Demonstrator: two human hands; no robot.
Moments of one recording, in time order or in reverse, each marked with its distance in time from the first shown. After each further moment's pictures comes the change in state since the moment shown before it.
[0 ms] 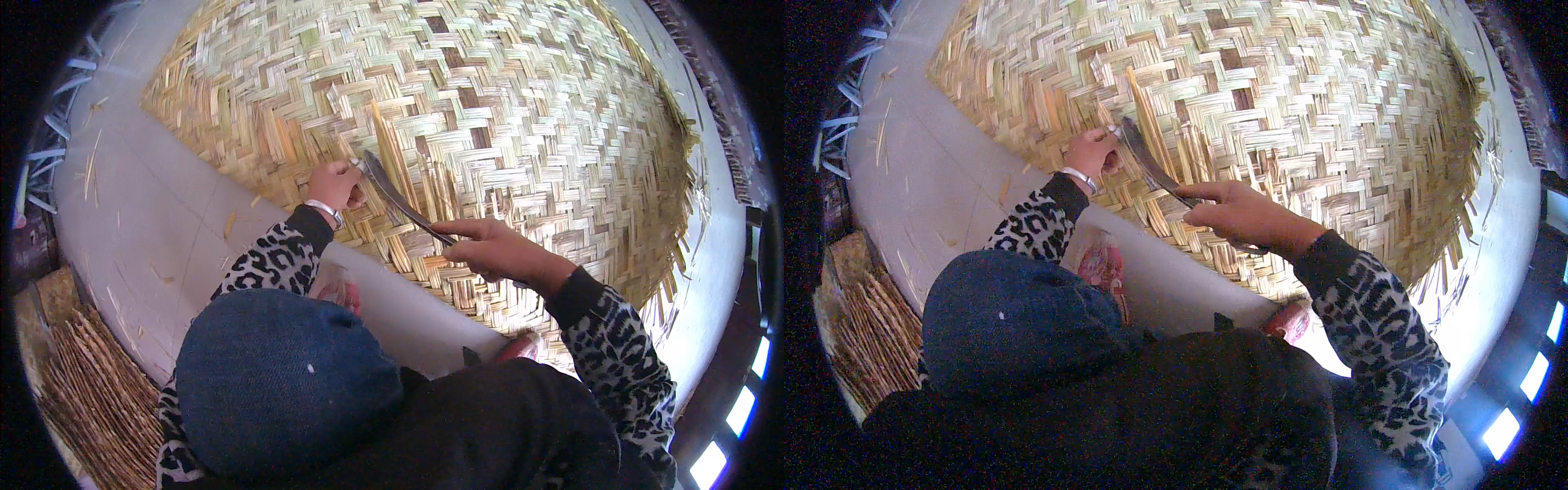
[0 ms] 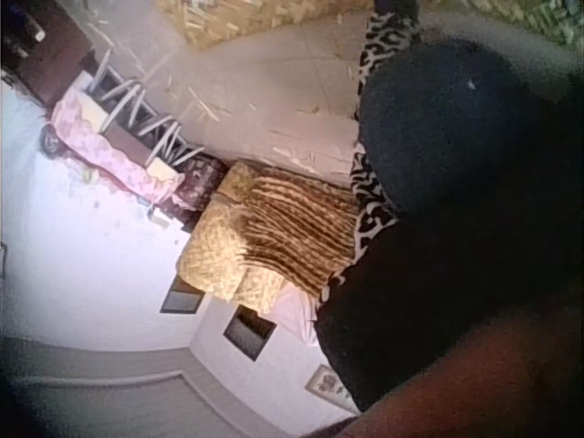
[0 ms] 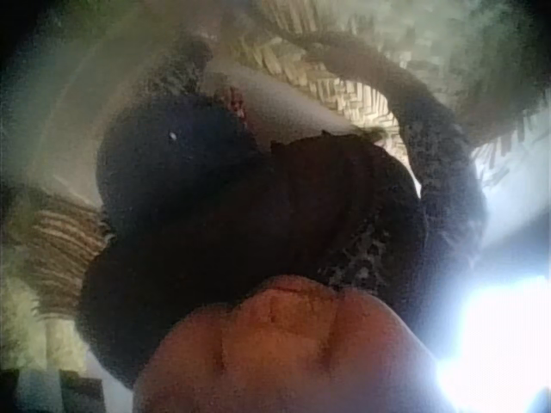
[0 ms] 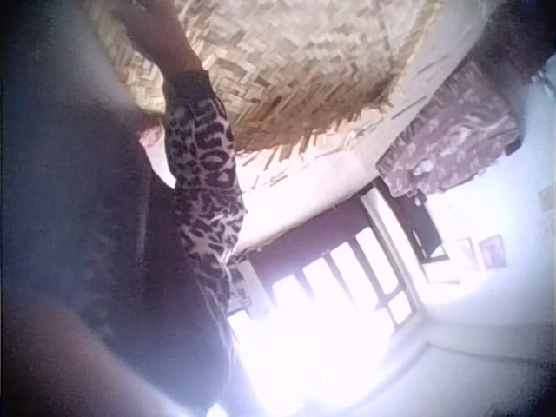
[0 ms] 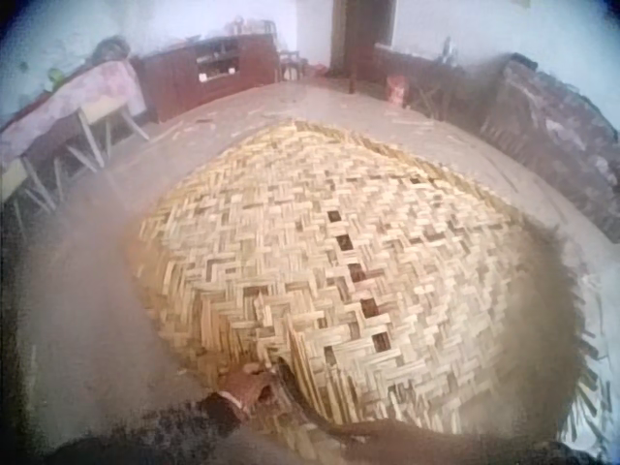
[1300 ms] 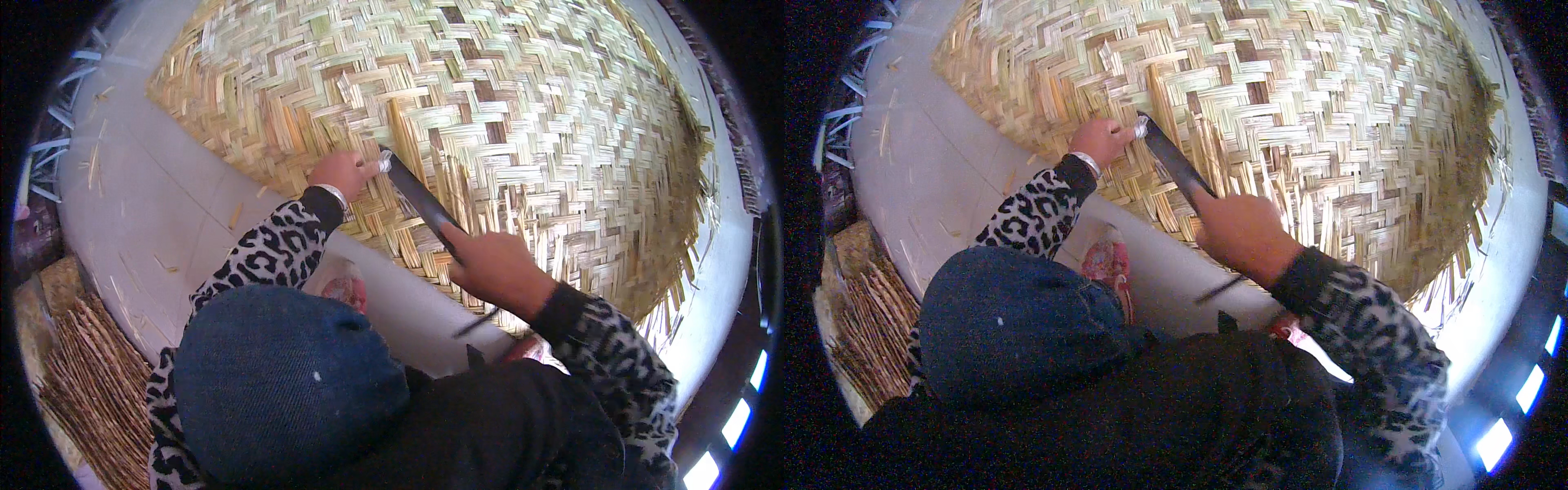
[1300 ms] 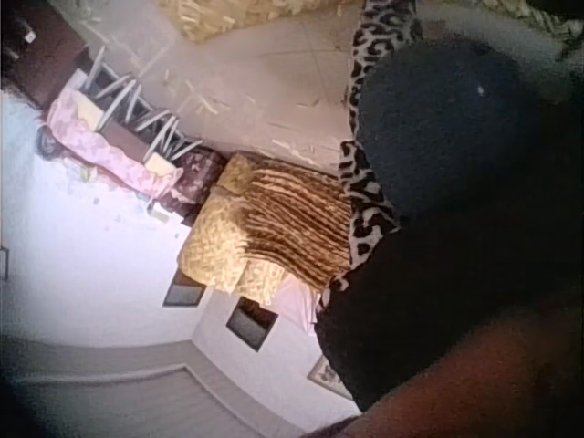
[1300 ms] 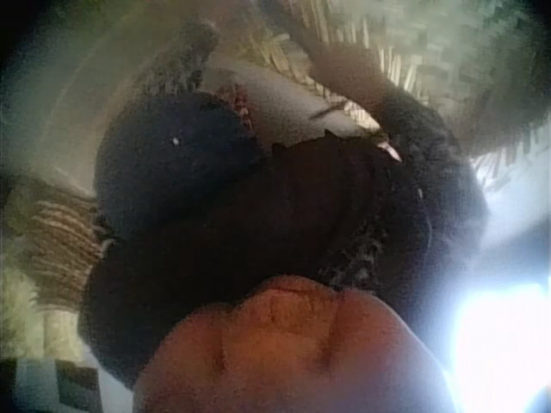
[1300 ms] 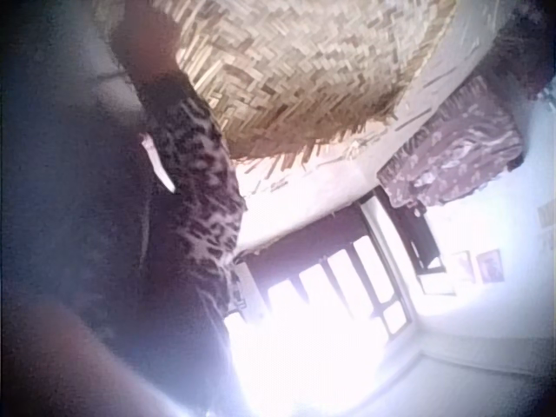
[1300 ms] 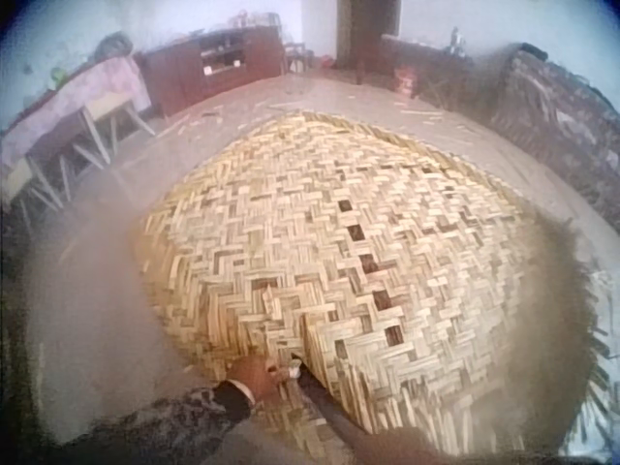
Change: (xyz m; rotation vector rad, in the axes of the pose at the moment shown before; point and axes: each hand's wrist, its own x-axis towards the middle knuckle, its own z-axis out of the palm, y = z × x) left_hand 0.002 0.020 -0.006 1.117 0.028 0.336; right_hand 0.015 0.014 0.033 -1.078 0.264 -0.097
